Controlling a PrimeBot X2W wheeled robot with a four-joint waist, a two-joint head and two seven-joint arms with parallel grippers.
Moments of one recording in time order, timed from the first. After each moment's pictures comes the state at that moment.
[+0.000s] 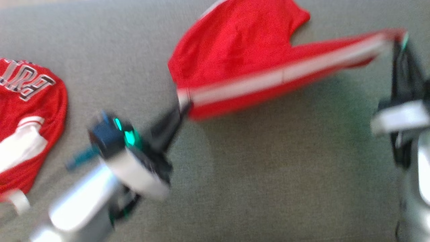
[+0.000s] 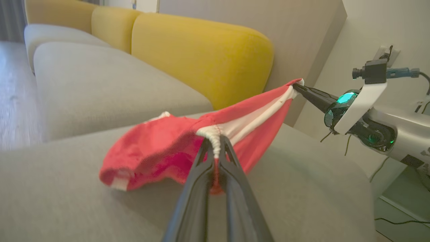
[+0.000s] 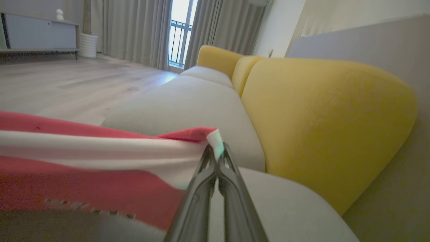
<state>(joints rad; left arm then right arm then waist) -0.61 0.52 -0.94 0.09 -0.80 -0.13 -0.26 -0.43 -0.19 -0.10 0.28 -0.12 0.13 -0.22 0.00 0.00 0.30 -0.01</state>
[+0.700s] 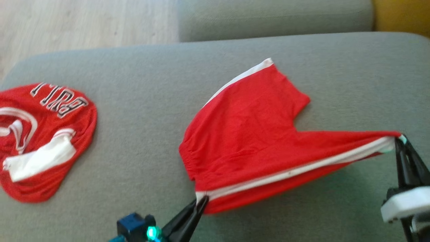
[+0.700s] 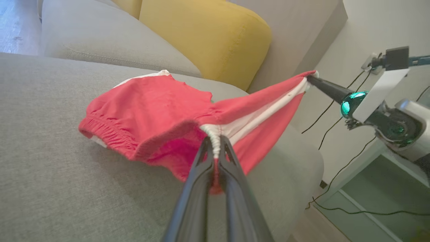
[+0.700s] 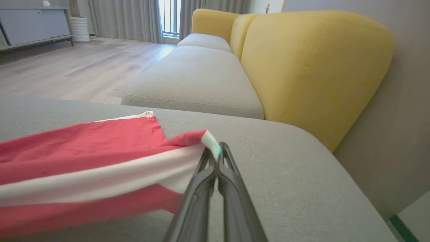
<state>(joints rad) -0.09 0.43 -0.89 0.05 -0.72 -0.13 -0.26 0.16 -0.15 -0.17 -0.18 0.05 0.13 0.10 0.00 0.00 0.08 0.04</state>
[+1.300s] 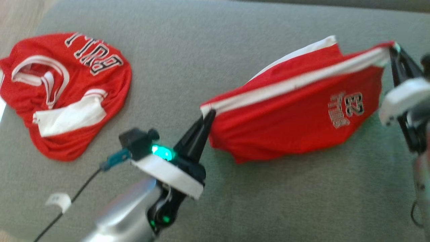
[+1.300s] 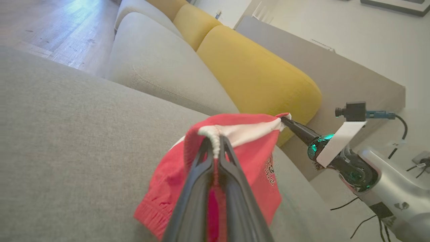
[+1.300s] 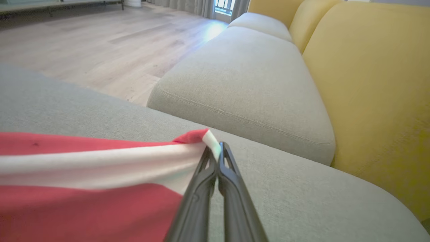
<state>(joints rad) -0.50 0.29 -0.94 0.21 -1.08 -0.13 -0.26 -0.47 -0.30 0.00 0.32 0.03 0.13 0.18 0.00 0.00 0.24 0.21</state>
